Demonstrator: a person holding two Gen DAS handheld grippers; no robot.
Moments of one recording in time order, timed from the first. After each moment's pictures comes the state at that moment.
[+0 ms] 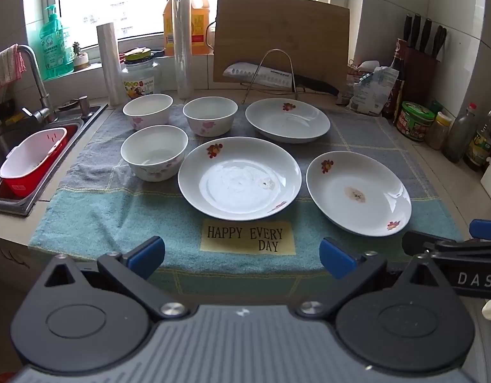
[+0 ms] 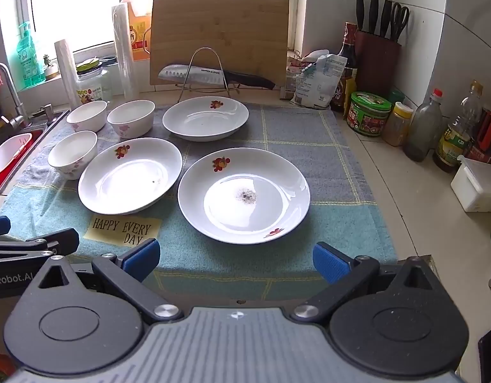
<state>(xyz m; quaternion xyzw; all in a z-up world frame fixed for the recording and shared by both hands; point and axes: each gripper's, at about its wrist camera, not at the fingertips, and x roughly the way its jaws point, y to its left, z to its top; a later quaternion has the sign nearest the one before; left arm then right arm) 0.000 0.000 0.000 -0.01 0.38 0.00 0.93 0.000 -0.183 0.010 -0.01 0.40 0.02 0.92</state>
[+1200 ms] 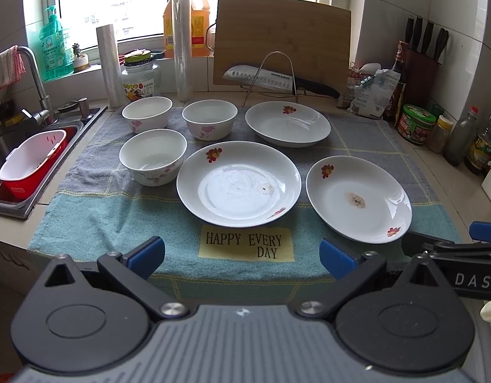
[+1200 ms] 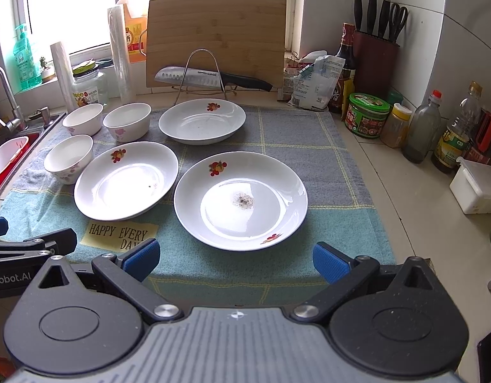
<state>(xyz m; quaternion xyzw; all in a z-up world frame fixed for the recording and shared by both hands) 0.003 -0.001 0.002 -0.01 0.38 0.00 0.93 0.004 -0.184 0.011 -0.01 0.40 0.01 0.92</state>
